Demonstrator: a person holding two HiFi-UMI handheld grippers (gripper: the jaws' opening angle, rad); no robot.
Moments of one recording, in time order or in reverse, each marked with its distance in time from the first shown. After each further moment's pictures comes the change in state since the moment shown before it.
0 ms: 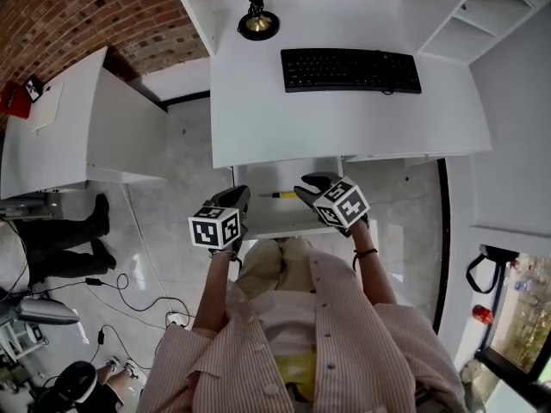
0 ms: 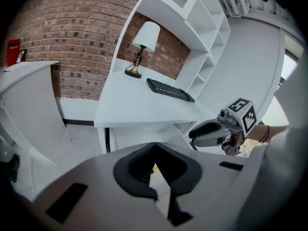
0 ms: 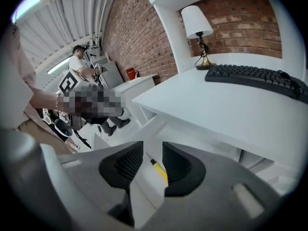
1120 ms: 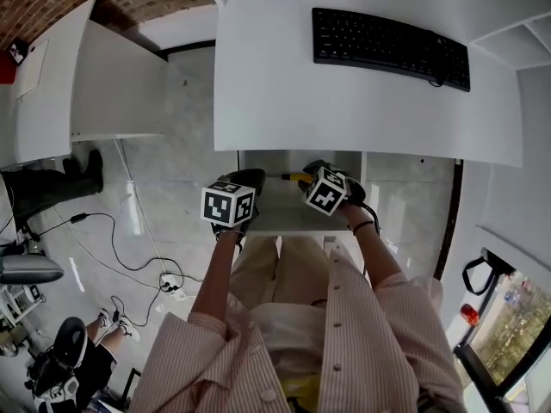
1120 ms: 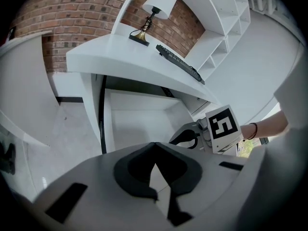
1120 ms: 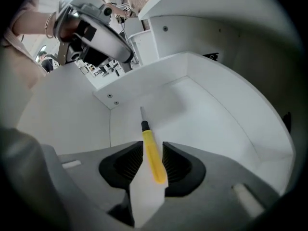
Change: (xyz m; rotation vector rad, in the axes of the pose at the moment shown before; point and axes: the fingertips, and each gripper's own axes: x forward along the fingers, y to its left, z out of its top) left arm 0.071 0.031 -0.049 -0.075 0.245 -0.048; right arm 0.126 -0.023 -0.109 -0.346 0.478 0.107
